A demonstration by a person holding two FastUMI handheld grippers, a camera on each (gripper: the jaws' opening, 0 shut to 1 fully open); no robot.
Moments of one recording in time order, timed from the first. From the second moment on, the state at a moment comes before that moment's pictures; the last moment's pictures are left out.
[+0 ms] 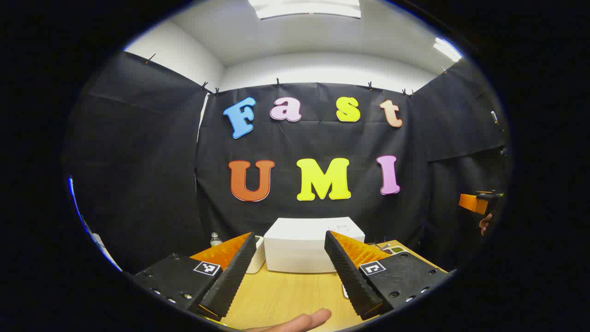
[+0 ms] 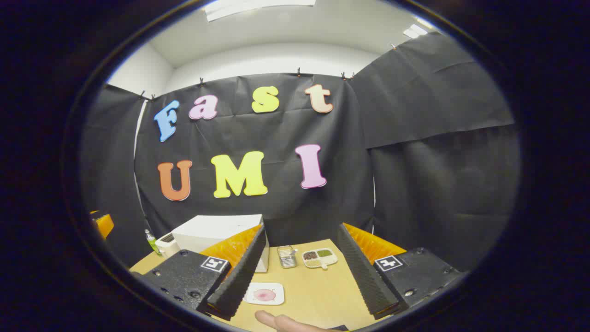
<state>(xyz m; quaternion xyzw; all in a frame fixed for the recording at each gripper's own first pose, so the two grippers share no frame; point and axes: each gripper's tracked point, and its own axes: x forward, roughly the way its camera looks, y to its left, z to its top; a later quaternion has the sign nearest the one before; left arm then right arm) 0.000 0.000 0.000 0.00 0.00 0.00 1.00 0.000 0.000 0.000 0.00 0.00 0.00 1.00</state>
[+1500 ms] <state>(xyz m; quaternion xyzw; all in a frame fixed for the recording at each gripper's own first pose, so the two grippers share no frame) 0.101 -0.076 -0.074 0.00 0.04 -0.05 1.00 0.015 -0.042 -0.008 -0.02 0.00 0.01 1.00</state>
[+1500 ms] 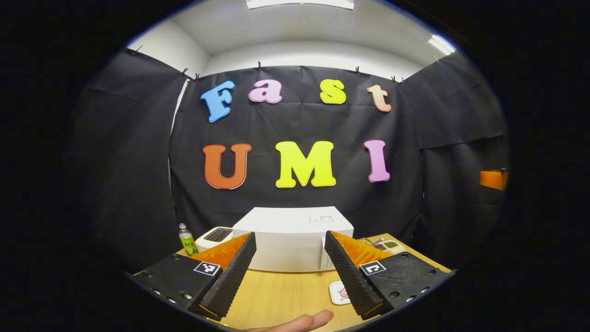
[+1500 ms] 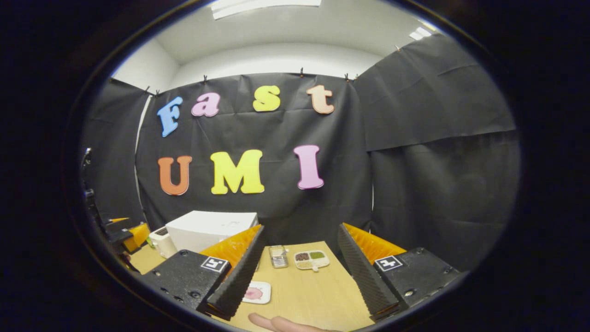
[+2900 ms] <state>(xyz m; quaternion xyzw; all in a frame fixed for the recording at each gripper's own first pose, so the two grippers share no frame) 0.314 -0.192 -0.301 -0.05 0.12 -0.10 0.99 0.064 -0.096 -0.059 -0.02 0.04 0.01 1.00</state>
